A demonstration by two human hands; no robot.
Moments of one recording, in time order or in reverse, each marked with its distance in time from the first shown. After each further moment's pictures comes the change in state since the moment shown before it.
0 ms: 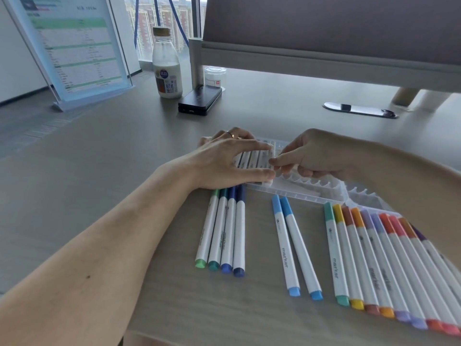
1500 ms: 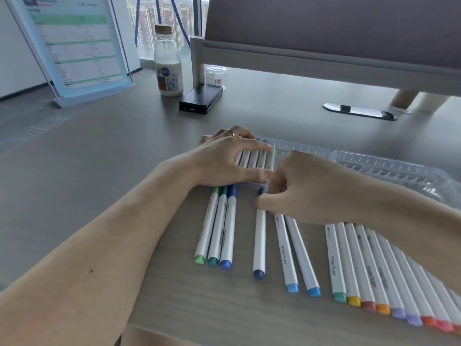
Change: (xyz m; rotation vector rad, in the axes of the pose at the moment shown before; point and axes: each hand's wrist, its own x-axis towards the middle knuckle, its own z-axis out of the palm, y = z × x) left_hand 0.003 -0.002 0.000 -0.005 0.016 0.009; right_hand -0.064 -0.014 0.040 -0.456 0.144 -0.304
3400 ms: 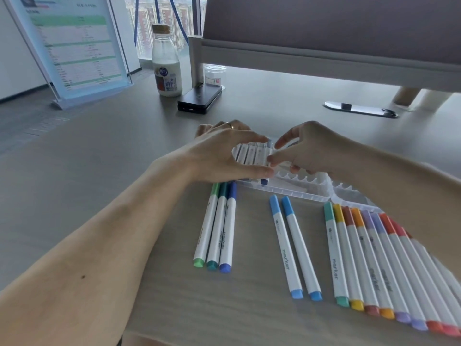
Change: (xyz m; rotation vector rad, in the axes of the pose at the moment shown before) left_hand -0.005 0.008 -0.012 -0.008 0.035 -0.045; right_hand 0.070 0.043 -0.010 0.462 0.057 0.314
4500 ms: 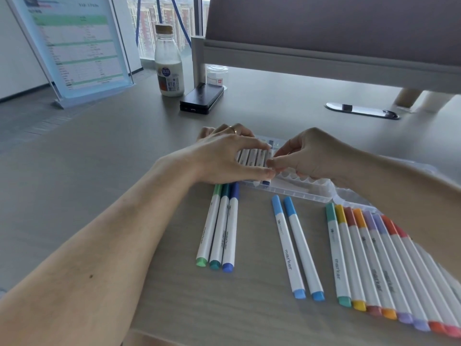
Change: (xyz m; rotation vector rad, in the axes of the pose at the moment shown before) left_hand 0.002 -0.002 0.002 0.084 -0.038 0.018; right_hand -0.005 0.008 0.004 -0.015 -0.038 -0.073
